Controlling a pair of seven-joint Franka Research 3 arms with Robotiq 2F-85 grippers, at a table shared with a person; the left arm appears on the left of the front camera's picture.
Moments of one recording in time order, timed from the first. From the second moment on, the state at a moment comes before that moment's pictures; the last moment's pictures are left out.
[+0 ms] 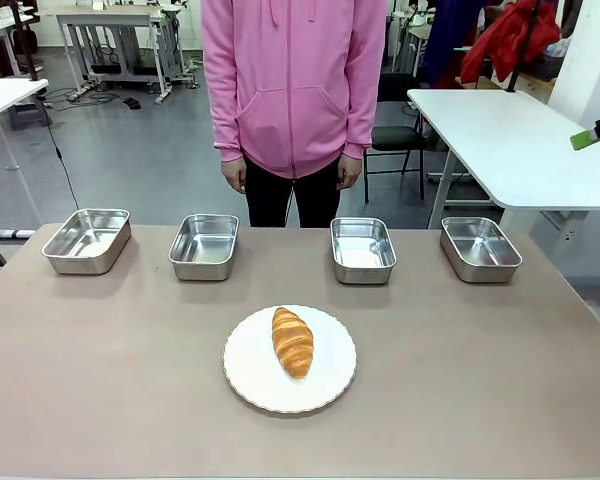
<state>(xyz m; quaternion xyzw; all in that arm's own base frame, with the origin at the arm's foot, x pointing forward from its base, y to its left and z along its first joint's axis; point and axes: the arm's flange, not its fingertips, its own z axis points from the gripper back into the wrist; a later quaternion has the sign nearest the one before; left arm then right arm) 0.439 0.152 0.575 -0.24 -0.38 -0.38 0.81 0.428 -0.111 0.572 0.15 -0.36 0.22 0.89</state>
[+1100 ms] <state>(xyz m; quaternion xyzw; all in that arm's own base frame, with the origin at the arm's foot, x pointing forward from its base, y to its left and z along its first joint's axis) 0.439 0.152 0.575 -0.24 -0.38 -0.38 0.81 0.428 -0.111 0.572 0.15 -0.36 0.22 0.89</state>
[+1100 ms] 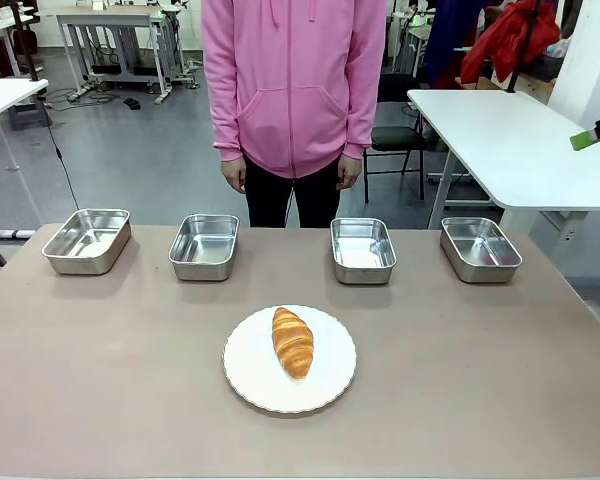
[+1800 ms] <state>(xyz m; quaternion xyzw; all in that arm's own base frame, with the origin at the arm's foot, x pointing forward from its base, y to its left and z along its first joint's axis) 0.439 0.152 0.575 -0.24 -0.38 -0.38 0.81 0.428 -0.111 0.572 0.15 -0.36 0.22 0.89</state>
